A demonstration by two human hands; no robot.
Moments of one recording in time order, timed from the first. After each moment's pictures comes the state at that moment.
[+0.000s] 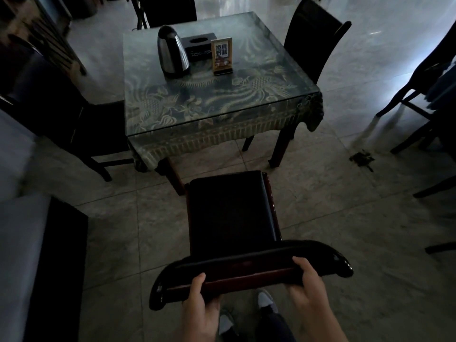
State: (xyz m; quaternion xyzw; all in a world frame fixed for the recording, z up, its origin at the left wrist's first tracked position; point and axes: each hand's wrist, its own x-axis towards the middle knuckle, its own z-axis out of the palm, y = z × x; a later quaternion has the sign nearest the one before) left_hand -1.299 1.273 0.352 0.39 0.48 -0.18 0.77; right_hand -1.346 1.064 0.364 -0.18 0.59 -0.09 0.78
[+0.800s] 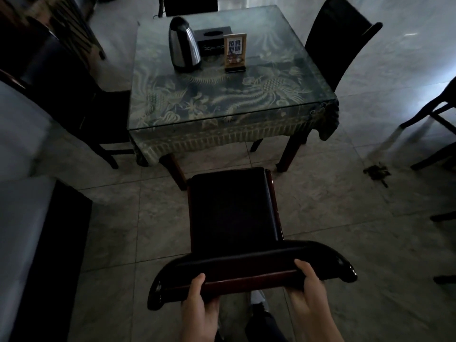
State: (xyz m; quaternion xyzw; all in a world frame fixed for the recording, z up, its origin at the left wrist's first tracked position) left_hand -1.283 1.210 0.345 0.34 0.53 -0.13 0.77; right_hand -1.317 1.003 0.359 -0.22 0.57 -0.08 0.79
